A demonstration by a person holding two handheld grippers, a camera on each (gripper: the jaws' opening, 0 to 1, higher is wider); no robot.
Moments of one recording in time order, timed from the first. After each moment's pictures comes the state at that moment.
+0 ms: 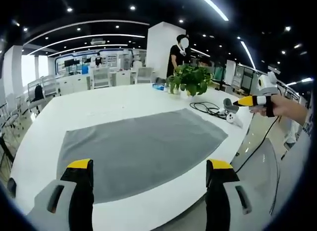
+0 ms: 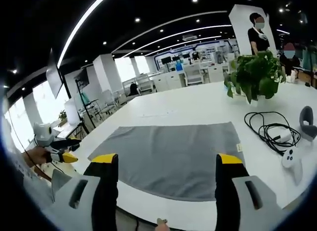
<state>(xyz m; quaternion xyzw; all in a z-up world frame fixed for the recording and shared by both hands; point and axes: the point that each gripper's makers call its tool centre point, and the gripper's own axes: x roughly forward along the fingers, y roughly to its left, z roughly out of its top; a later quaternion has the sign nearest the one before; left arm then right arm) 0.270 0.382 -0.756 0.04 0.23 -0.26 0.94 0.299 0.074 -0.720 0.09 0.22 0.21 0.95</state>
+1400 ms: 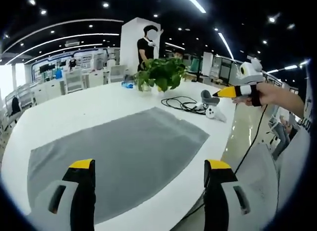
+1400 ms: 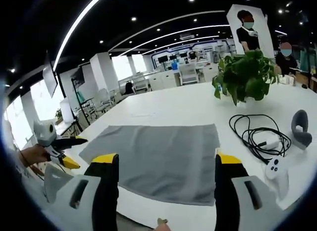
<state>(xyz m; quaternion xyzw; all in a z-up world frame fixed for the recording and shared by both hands) 0.295 0.245 -0.775 0.09 0.24 -0.37 0.89 0.322 -0.002 -0.729 0.08 0.22 0.20 0.95</state>
